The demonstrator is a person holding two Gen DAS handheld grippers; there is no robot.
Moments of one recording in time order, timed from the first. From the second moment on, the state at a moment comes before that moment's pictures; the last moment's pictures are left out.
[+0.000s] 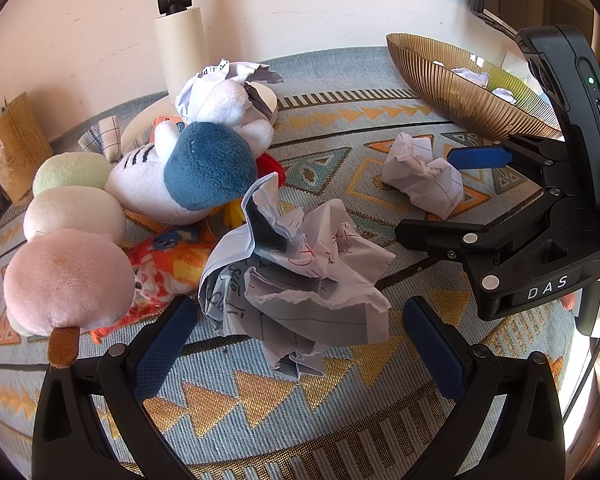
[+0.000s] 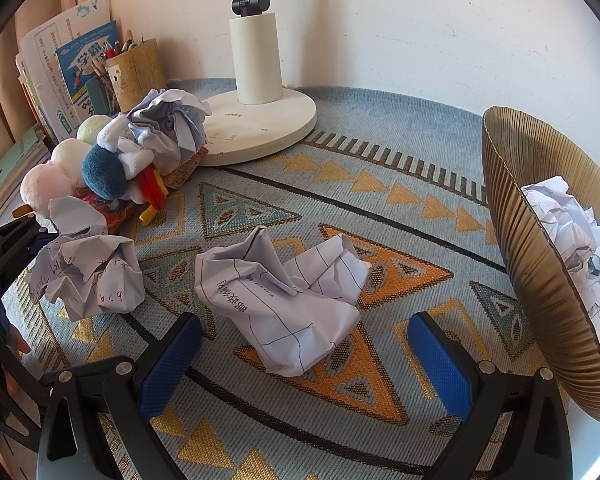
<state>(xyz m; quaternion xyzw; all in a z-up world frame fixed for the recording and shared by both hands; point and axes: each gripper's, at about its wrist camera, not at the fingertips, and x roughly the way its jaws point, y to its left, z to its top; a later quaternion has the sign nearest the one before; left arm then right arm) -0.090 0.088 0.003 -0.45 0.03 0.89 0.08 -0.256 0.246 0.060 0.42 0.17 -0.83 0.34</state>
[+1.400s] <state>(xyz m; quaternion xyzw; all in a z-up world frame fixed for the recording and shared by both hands) -0.061 0.097 0.033 -0.36 0.07 0.93 0.10 -0.221 0.255 0.090 0.31 0.15 -0.85 0.39</state>
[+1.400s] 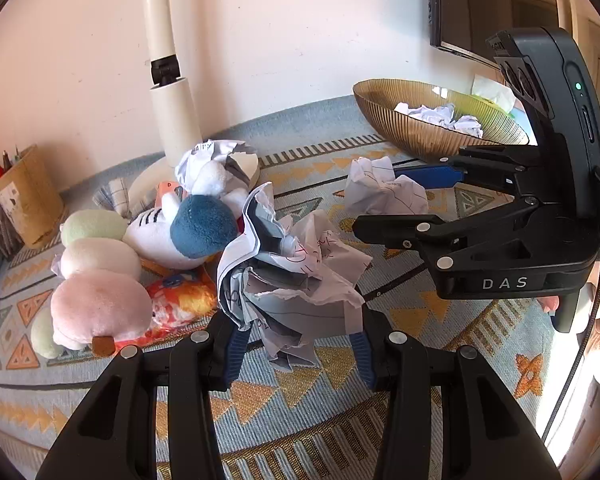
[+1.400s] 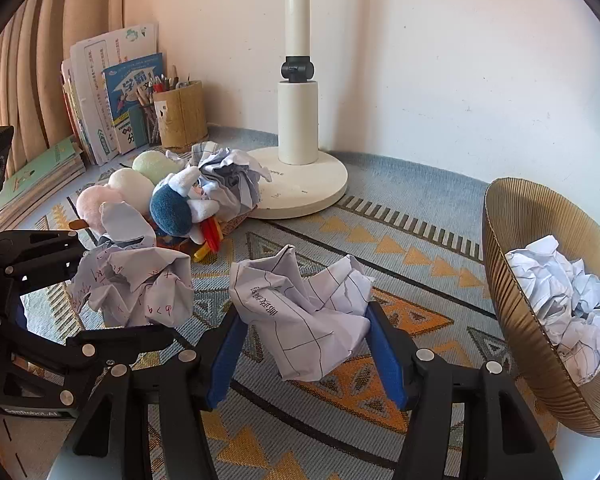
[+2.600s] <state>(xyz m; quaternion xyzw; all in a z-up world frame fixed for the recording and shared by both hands) -0.196 0.288 0.115 -0.30 0.03 0.91 0.30 -0.354 0.472 0.193 0.29 -0.05 -0.94 0.20</state>
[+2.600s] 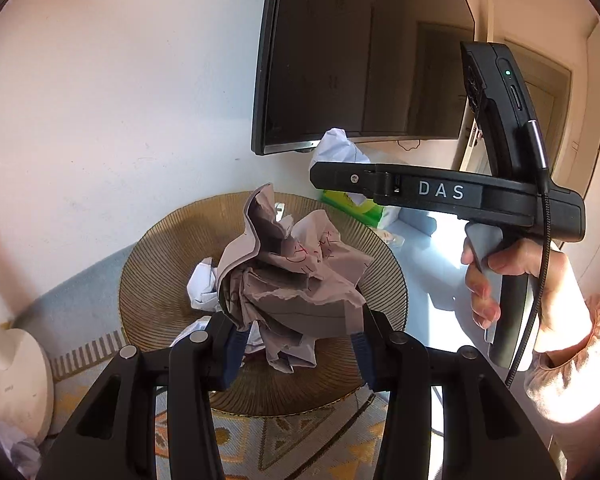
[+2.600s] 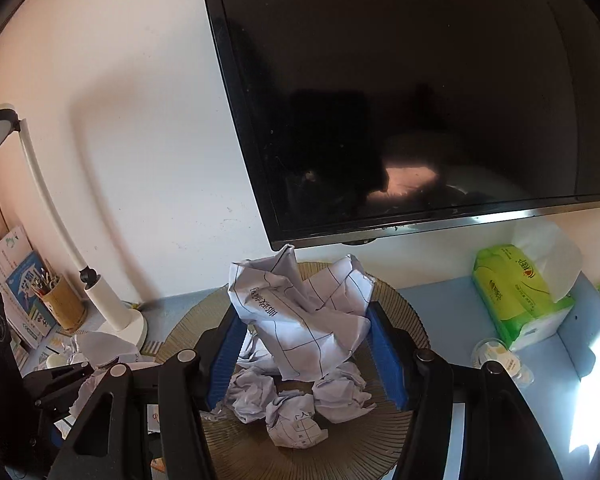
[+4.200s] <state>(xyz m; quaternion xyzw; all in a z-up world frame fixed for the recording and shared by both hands) -0.076 0.003 0.134 -0.28 -0.02 0.96 0.02 -0.237 0.253 0.215 0.29 0.00 -0.91 0.31</state>
